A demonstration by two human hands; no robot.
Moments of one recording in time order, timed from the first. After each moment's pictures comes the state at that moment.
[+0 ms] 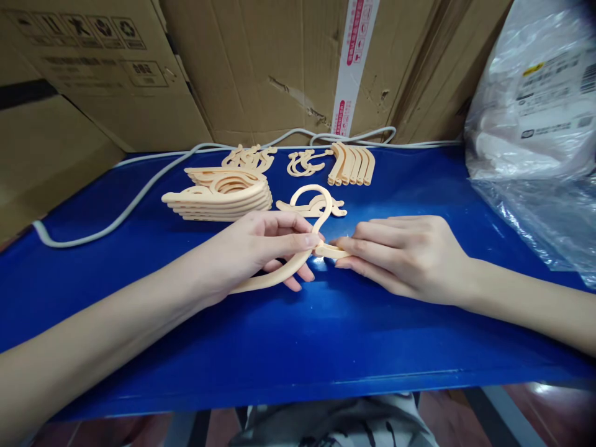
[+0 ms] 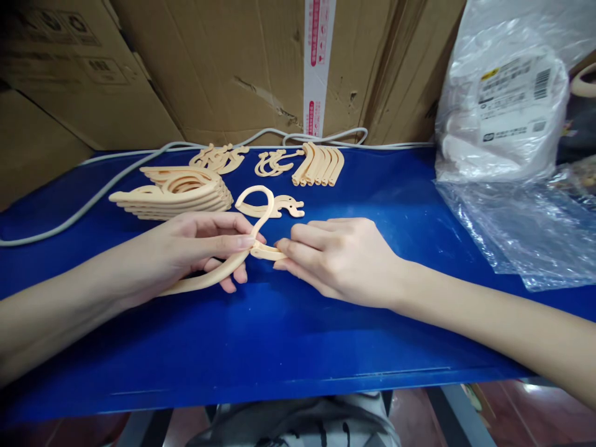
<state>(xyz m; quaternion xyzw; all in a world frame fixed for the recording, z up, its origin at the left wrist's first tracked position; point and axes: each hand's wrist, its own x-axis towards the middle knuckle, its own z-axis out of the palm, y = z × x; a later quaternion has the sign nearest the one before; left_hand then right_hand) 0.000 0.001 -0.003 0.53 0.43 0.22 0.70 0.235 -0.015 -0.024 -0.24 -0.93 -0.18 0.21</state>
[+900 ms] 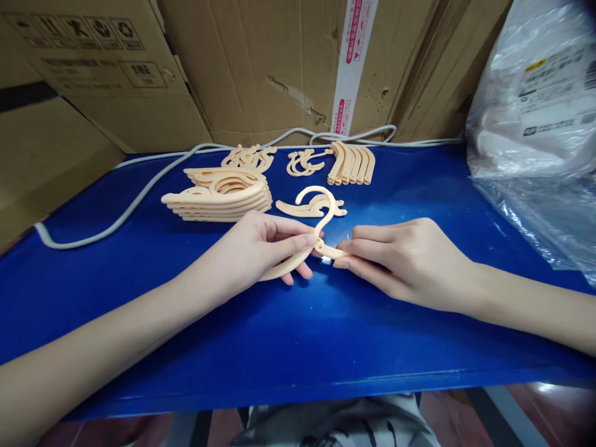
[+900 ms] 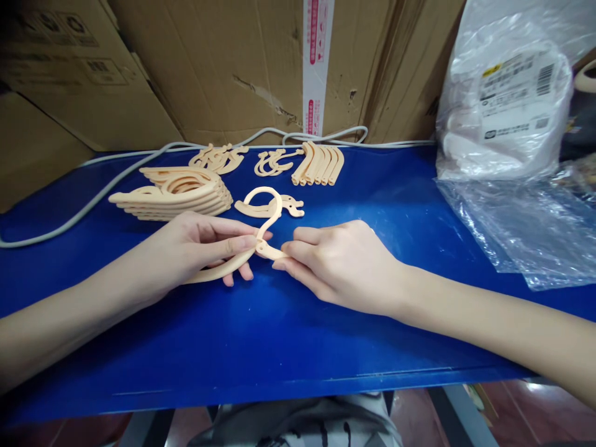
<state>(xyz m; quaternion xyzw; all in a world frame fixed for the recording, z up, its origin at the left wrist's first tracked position) 0.006 0.001 -0.008 0.61 0.47 0.22 0.60 0.233 -0.019 -0.022 -0.32 -0.93 -0.05 0.17</state>
